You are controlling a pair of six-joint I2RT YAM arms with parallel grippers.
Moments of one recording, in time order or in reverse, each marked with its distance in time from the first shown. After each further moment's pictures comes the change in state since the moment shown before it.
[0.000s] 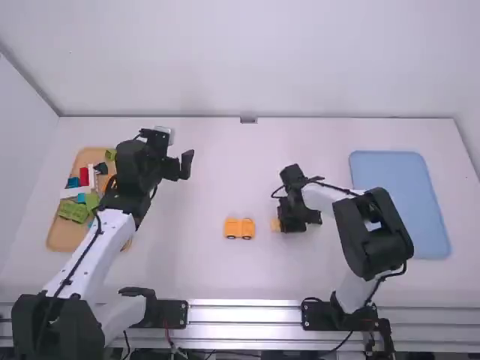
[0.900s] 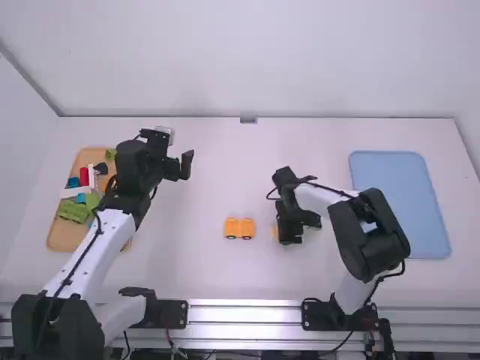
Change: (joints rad) left arm 0.000 0.000 0.000 -0.005 0.000 0.000; right arm 0.060 0.000 0.023 -0.057 0.083 0.130
